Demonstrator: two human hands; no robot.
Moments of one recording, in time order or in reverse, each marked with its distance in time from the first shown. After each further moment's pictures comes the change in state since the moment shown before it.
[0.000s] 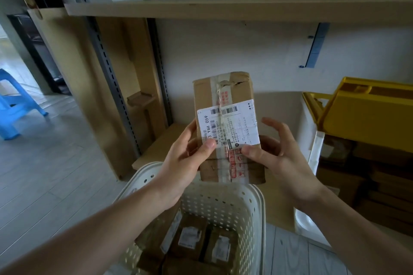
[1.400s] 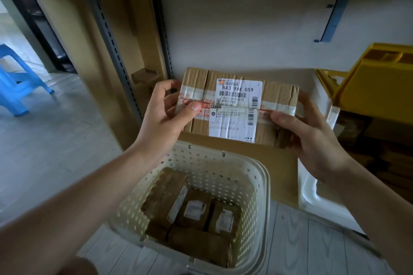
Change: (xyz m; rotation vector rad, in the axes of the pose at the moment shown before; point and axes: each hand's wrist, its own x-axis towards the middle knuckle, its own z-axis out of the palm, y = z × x) left_hand -0.004 0.014 -0.033 0.109 0.241 0.171; right_hand 0.003 0.003 -0.023 0.001 0.019 -0.016
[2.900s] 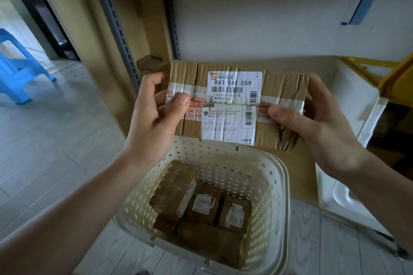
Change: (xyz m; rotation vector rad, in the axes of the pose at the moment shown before) left_hand -0.003 -0.025 -0.040 0.115 0.029 0.198; right_hand 0.010 0.003 0.040 -0.032 -0.086 -0.146
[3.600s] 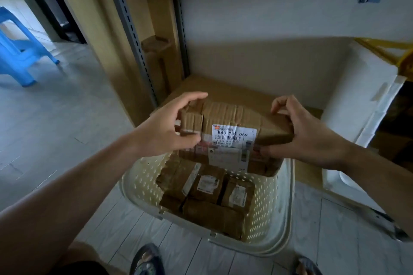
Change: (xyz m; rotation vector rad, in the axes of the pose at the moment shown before) left_hand -0.014 -0.050 -0.033 0.268 -0.586 -0.249; right_hand -0.011 0.040 -0.013 -0.672 -0.377 0.209
